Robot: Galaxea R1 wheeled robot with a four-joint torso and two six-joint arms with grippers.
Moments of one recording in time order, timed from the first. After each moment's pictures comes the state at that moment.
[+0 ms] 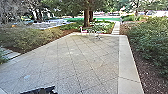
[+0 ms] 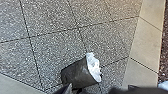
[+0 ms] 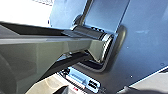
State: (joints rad) left arm 0.66 2.46 -2.16 -0.24 0.47 -0.08; right arm -1.60 2.96 -2.52 -0.30 0.03 0.29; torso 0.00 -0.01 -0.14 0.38
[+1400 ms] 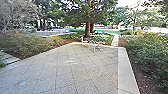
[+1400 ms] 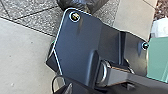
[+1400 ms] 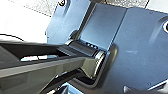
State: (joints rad) left arm 1.38 2.81 -2.45 -0.21 0.22 0.21; right arm -1.62 2.98 -2.53 -0.31 0.03 0.29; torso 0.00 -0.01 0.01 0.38
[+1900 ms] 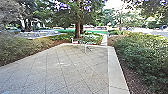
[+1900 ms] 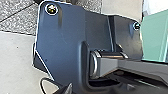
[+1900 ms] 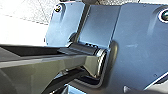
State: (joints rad) left arm 1.46 2.91 -2.54 -0.21 0.18 0.29; right arm -1.62 2.98 -2.54 -0.31 0.03 0.29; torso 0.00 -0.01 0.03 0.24
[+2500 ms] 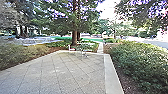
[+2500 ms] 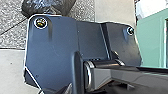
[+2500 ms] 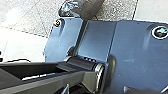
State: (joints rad) left arm 1.53 3.00 -2.64 -0.18 0.11 0.29; right arm -1.63 2.99 -2.54 -0.31 0.03 0.29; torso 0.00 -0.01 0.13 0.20
